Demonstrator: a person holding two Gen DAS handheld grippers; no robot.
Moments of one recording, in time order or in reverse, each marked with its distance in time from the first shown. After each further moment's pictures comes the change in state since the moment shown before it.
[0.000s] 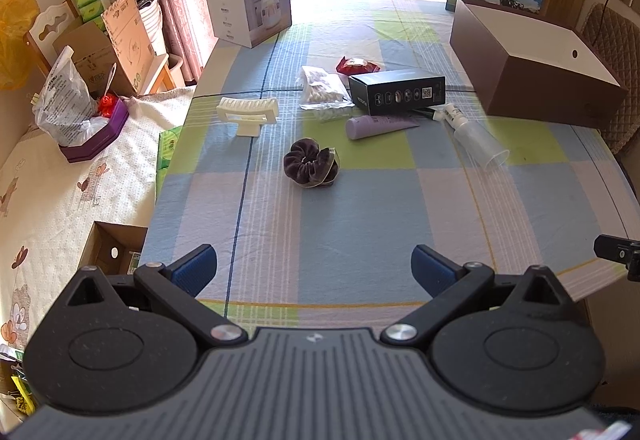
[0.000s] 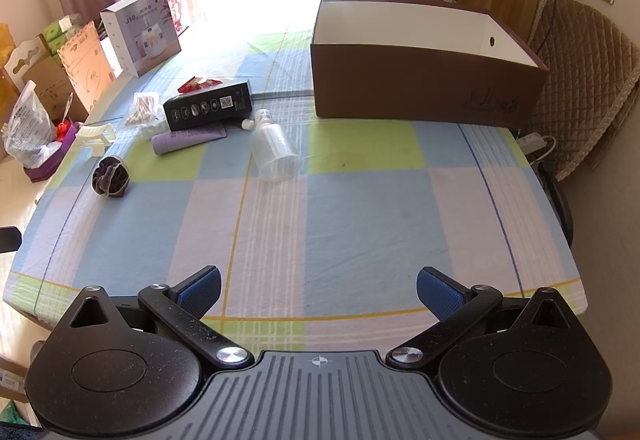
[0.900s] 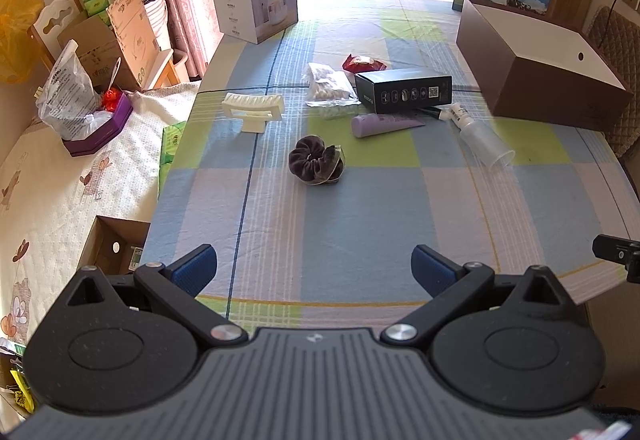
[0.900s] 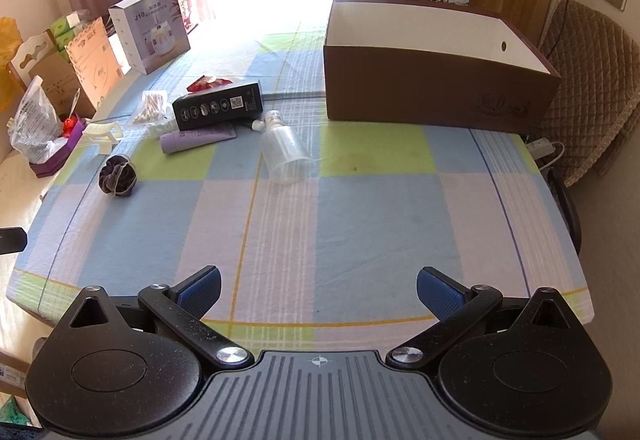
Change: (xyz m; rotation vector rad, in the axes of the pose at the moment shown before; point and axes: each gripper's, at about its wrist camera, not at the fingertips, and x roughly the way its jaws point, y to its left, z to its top) left arm 0.000 0.002 -0.001 -0.015 0.009 0.007; right arm 0.005 0.006 0.003 -0.021 0.000 0.018
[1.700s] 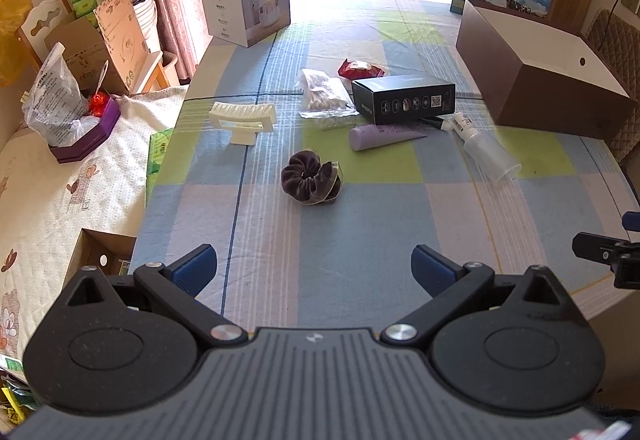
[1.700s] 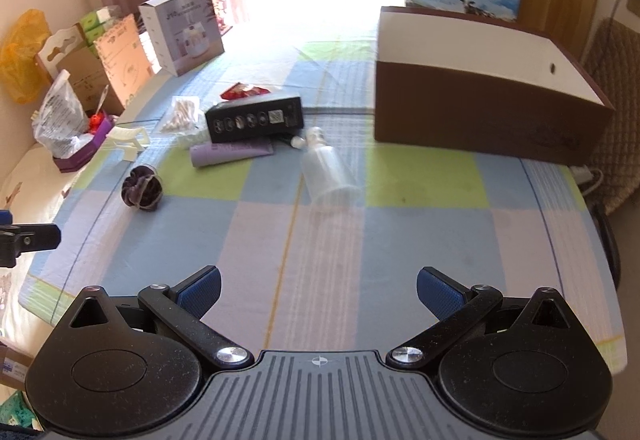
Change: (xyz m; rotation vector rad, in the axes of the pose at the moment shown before) left arm 0.031 0.005 0.023 0.002 -0.002 -0.031; right arm 0.031 0.022 0.027 -0.071 -0.019 0.093
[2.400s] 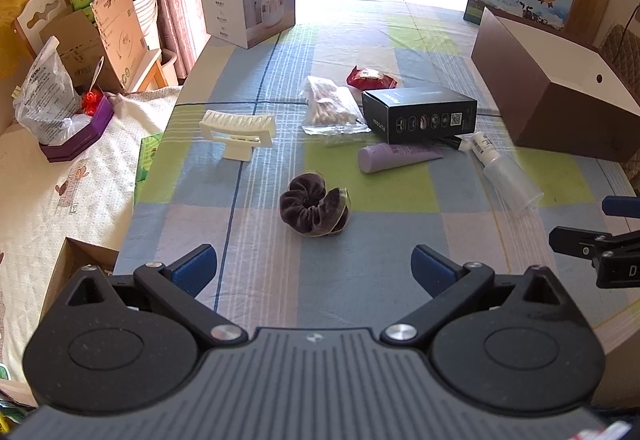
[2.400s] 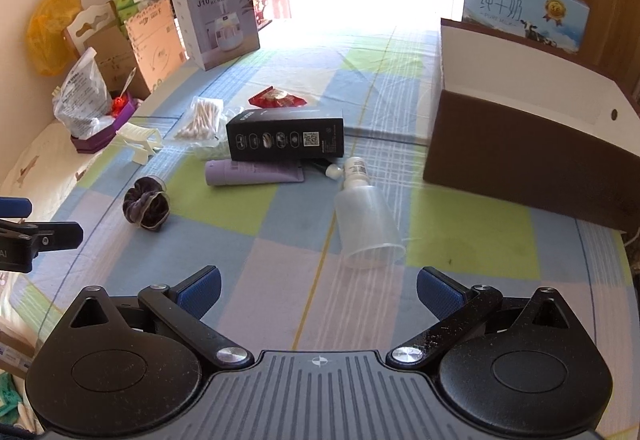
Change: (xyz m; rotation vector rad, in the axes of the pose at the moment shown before) left arm 0.046 0.008 0.021 -0.037 -0.013 -0.008; right arm 0.062 0.009 0.040 -0.117 0.008 0.074
